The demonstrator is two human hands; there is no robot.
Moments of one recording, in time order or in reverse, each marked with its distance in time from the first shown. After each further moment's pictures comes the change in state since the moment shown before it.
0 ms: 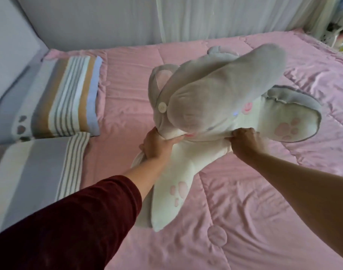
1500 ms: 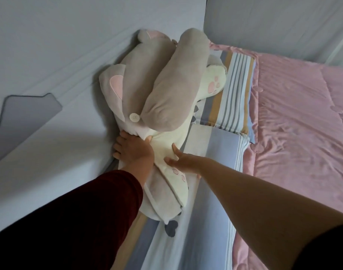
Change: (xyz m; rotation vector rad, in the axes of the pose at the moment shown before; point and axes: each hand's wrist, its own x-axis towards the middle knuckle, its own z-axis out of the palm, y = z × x) left_hand 0.092 -0.377 -0.480 0.382 0.659 -0.665; right_hand -0.207 -0.673 0.096 0.090 -0.989 -0.654
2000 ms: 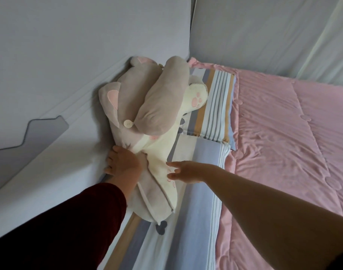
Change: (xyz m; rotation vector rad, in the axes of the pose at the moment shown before) left_hand -0.025 -0.003 -0.050 0.071 -0.160 -0.026; right_hand -0.071 0.019 -0.020 -0.174 -0.001 -0.122
